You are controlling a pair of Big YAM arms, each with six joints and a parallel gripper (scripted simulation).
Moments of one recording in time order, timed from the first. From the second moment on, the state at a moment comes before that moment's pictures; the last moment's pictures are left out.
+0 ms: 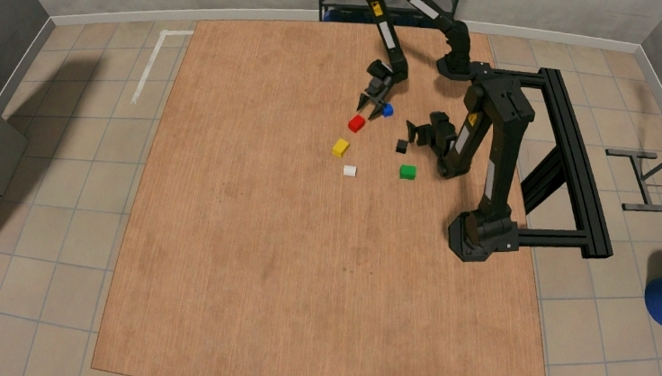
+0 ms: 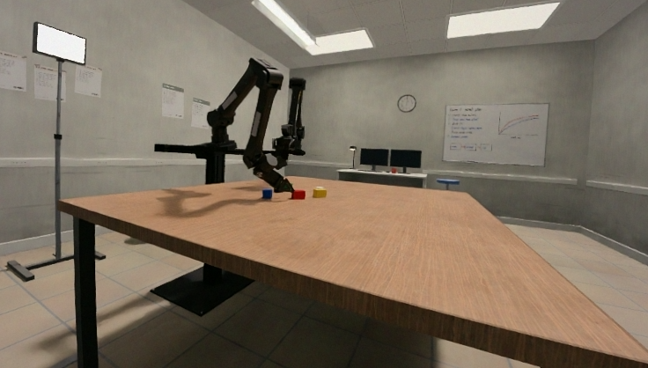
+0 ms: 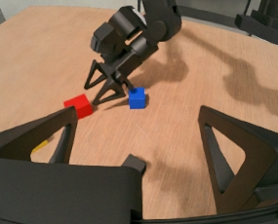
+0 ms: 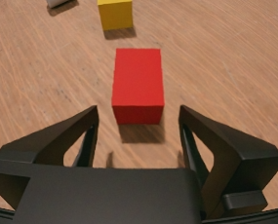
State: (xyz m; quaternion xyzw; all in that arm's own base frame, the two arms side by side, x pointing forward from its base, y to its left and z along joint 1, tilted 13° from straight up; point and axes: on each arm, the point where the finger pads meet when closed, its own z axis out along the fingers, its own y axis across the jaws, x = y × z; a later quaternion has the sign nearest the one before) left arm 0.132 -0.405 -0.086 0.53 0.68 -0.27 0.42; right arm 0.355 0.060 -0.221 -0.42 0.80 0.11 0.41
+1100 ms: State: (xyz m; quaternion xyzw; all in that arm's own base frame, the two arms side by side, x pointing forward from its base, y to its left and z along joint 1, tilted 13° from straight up) left arm 0.132 -0.405 -0.086 0.53 0.68 -0.27 0.42; right arm 0.381 0.083 -0.246 -0.41 0.80 0.11 0.41
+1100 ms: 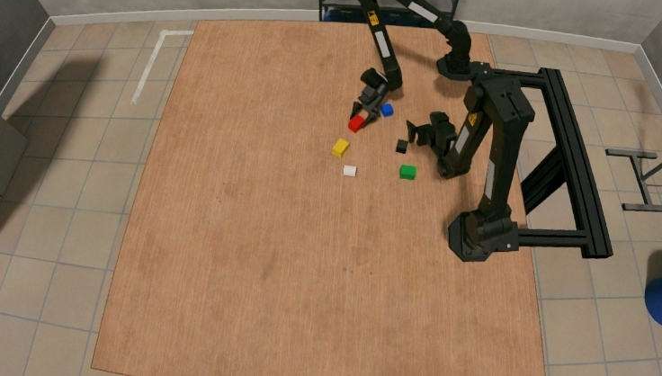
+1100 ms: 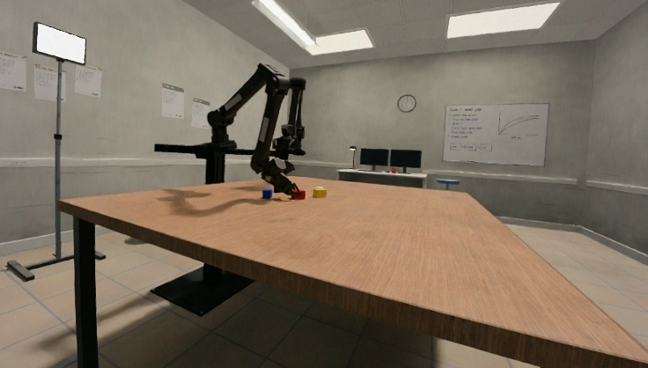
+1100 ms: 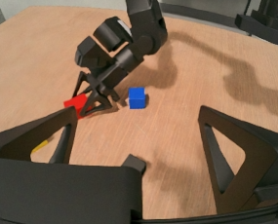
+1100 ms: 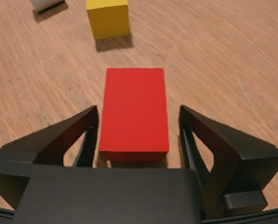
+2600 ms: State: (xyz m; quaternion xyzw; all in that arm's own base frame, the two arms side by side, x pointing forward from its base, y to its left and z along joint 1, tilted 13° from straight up) left arm 0.132 -0.405 -0.086 0.53 0.68 -0.27 0.42; right arm 0.383 0.089 -0.242 -0.41 0.81 0.11 0.41
